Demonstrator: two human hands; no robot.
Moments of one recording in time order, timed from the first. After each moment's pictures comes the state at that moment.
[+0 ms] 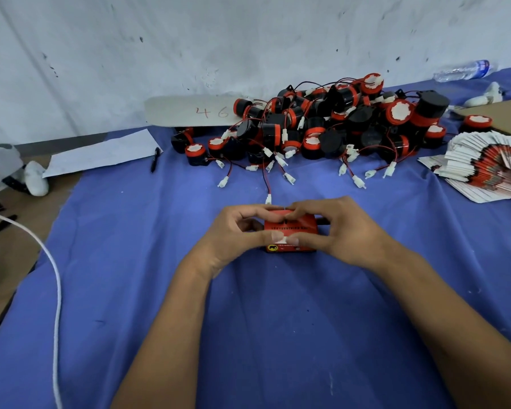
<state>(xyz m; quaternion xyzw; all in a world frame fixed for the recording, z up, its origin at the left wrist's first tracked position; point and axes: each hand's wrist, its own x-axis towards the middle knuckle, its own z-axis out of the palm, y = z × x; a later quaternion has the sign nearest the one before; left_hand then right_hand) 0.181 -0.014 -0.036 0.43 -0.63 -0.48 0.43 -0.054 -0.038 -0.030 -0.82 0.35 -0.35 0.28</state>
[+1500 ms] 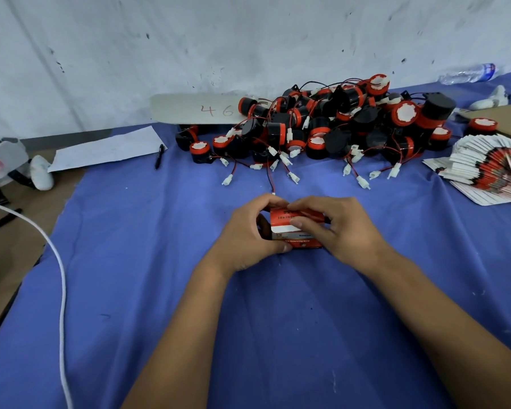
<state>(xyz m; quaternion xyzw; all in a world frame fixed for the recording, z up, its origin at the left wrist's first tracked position) 0.169 -0.011 -0.035 0.49 -0.71 -0.33 0.39 -0.045 -0.039 -0.040 -0.81 0.39 -0.39 0.21</state>
